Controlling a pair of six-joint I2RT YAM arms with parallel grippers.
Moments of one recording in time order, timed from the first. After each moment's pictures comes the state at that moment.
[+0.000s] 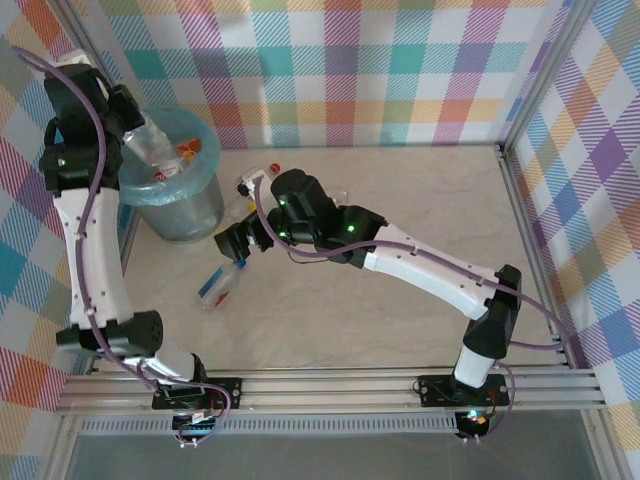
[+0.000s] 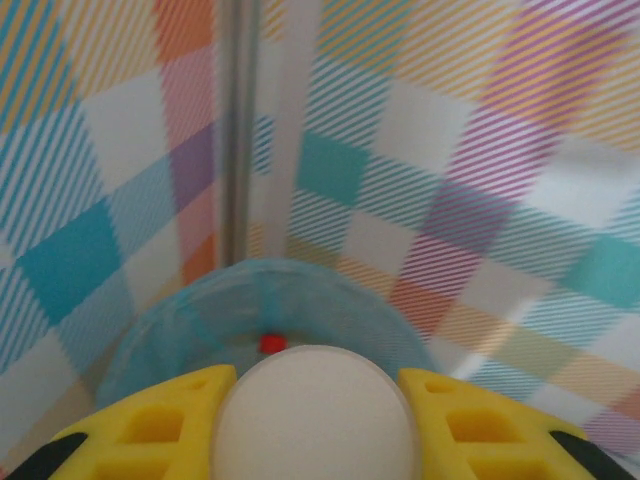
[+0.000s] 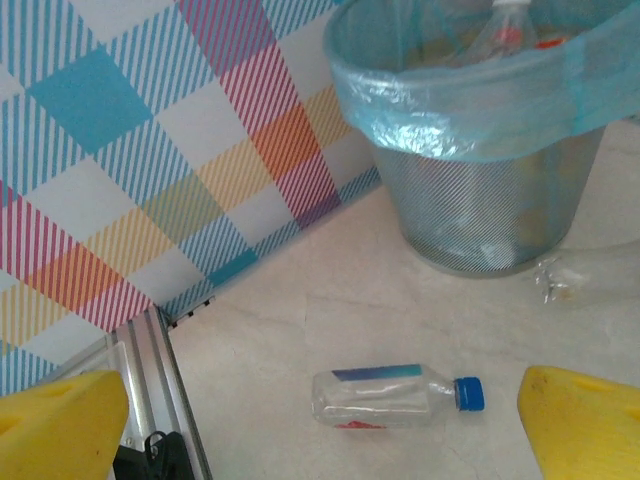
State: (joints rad) left arm 0.15 1.57 2.16 -0.89 -0.22 -0.24; right arm 1.09 1.73 1.81 -0.46 -0.11 0.28
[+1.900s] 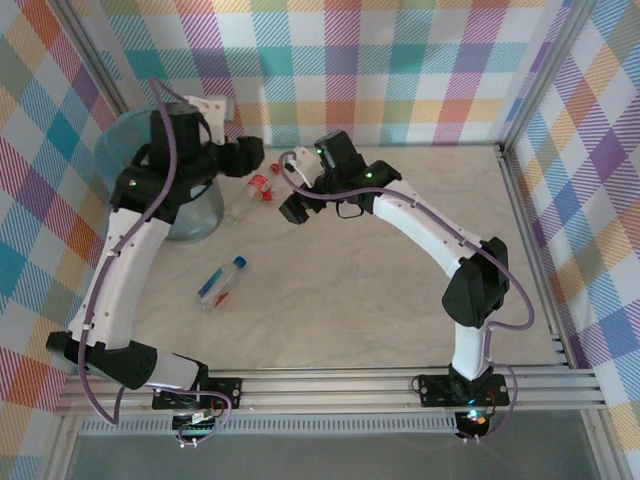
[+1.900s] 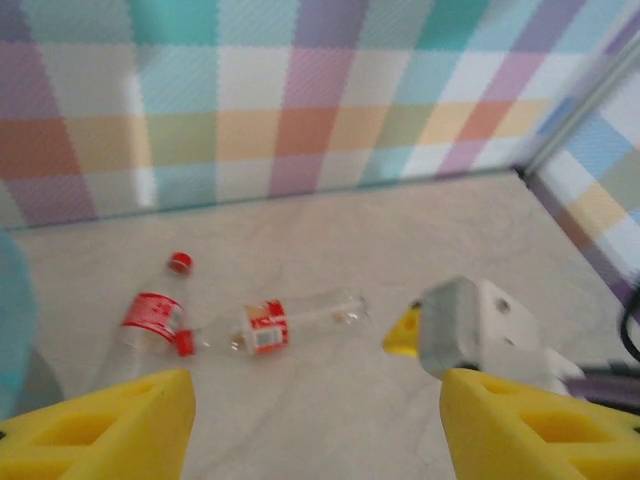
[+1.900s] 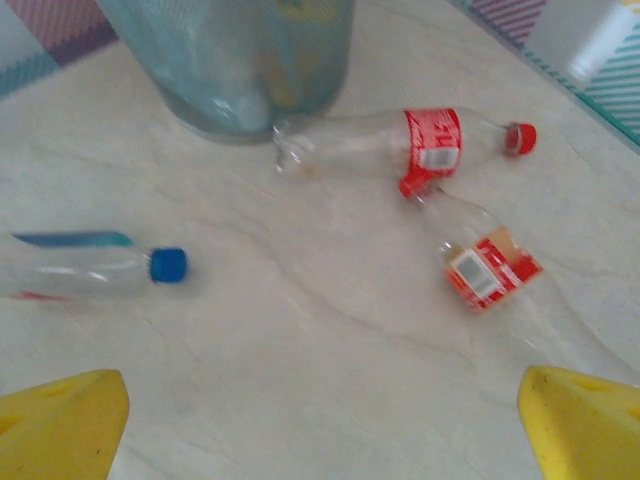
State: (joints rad) left arm -0.34 1.41 1.80 -0.84 0.09 -0.19; right arm 0.70 1.90 1.87 -0.71 -0.25 -0.22
